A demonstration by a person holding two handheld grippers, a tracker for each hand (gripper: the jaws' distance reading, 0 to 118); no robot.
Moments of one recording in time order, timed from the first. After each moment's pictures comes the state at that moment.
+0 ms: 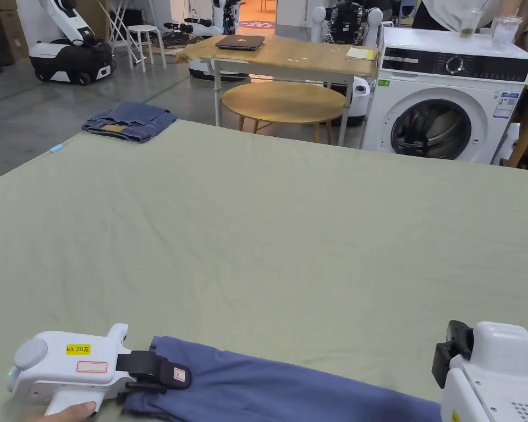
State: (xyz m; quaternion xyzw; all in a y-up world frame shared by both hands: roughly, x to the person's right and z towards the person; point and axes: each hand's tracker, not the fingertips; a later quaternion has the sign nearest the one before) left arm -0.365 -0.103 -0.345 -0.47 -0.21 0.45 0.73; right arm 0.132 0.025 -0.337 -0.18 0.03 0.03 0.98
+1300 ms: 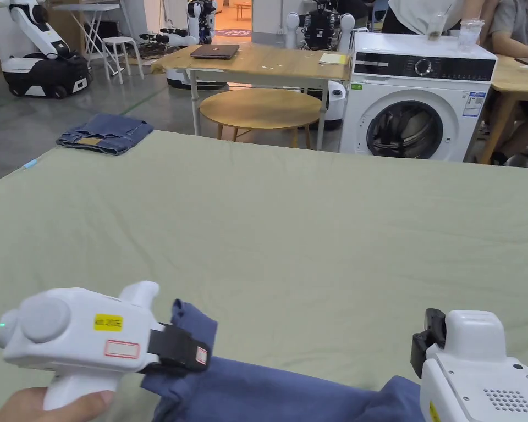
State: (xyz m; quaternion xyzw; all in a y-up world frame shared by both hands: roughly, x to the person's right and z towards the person) left arm -0.243 0.041 -0.347 -0.48 -0.20 0.21 0.83; right arm 0.133 0.039 -0.327 -0.16 0.04 0.04 0.99
